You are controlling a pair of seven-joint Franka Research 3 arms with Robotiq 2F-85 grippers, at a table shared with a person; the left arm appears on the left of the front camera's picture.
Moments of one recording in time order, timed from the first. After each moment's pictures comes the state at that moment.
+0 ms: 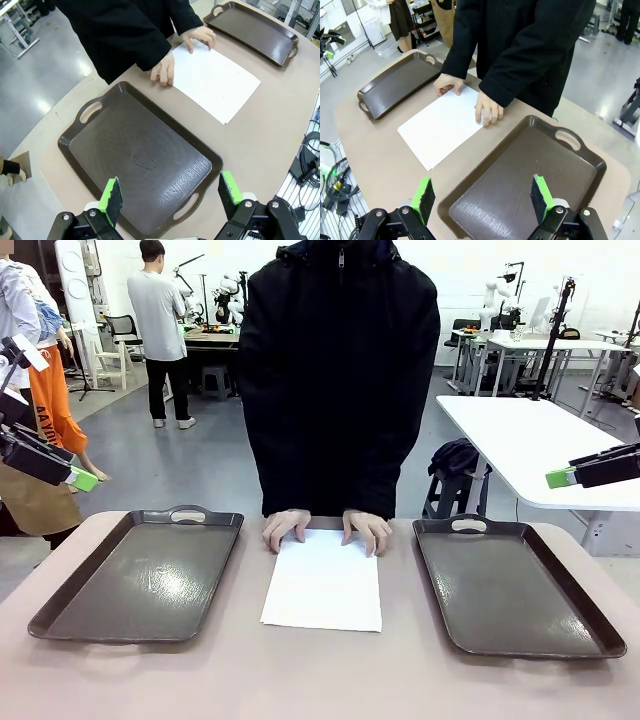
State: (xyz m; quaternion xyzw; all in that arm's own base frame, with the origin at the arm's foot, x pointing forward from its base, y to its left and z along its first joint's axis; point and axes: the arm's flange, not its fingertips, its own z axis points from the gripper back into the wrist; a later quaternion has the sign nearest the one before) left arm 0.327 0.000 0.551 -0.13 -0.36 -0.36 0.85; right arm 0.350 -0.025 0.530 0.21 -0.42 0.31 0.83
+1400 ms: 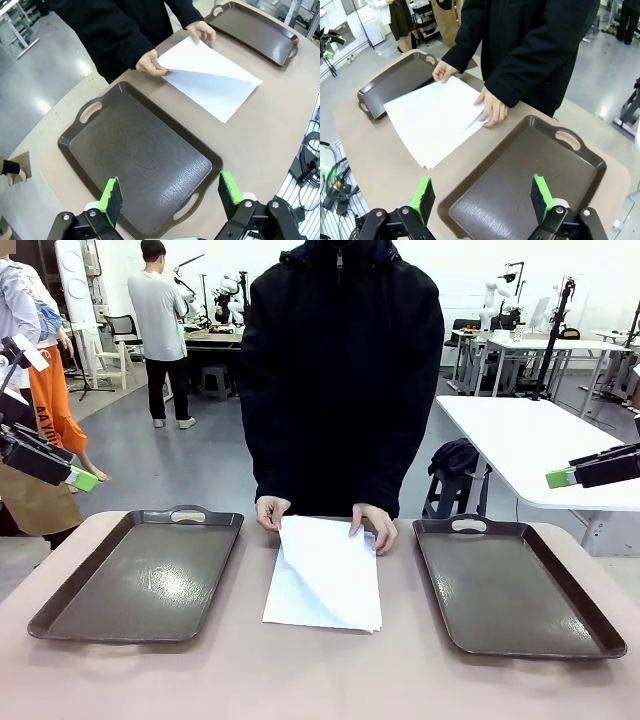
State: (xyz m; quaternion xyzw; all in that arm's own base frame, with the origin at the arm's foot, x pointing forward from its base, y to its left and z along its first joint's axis) left arm 0.327 0.000 0.551 -0.13 -0.36 -0.36 0.85; right arm 0.350 -0.025 0.530 0.21 -0.42 0.31 0.83
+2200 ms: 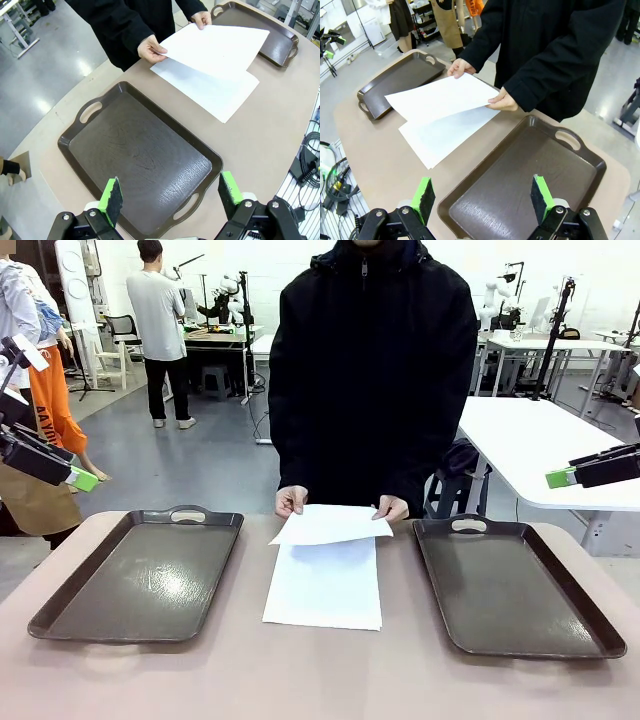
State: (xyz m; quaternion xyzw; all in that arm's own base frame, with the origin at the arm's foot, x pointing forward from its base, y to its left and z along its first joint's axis) left arm 0.327 0.000 0.551 -0.13 -0.36 -0.36 0.85; right arm 0.350 -0.025 0.530 0.21 -0.42 0.31 0.83
